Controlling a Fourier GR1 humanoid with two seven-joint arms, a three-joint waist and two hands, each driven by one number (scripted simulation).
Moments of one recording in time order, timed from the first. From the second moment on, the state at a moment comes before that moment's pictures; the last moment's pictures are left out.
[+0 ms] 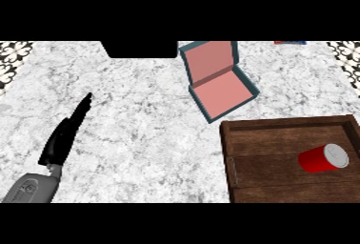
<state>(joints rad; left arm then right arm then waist) -0.15 0.41 -0.18 -1.32 -0.02 0.12 -0.03 0.49 -0.41 -0.42 -1.80 0.43 0.06 -0.57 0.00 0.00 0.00</state>
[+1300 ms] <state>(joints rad) -0.14 0.29 -0.06 -1.33 -0.17 0.03 -0.02 0.21 -0.29 -0.36 -1.65 0.74 0.05 -0.48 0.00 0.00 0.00</state>
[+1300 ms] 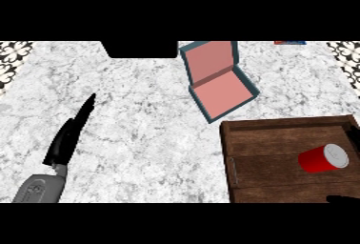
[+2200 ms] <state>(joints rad) -0.14 0.23 -0.01 -1.34 -0.24 -0.01 -0.04 0.13 -0.25 -0.29 -1.56 0.84 0.03 -0.49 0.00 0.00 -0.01</state>
